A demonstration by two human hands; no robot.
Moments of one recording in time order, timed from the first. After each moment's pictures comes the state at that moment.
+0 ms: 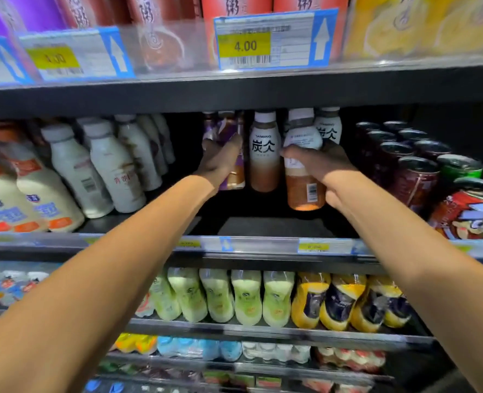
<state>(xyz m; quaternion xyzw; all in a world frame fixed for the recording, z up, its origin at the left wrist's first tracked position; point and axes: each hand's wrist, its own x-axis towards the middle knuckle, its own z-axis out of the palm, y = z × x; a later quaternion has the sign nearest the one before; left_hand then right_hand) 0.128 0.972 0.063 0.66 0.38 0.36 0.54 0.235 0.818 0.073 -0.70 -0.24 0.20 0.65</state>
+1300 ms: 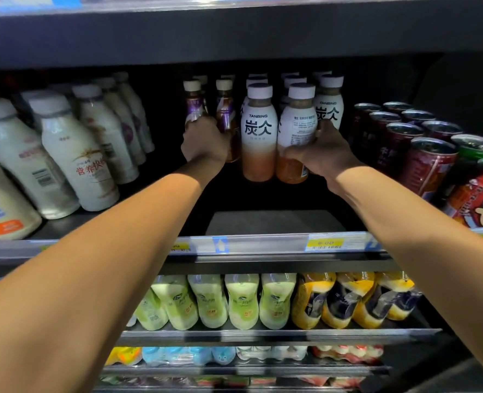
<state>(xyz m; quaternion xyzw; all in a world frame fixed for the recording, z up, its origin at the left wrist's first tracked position) 0.169 1.018 0.038 0.78 0.47 0.37 0.19 0.272 0.849 0.038 -0.76 -0.28 0.10 0.57</state>
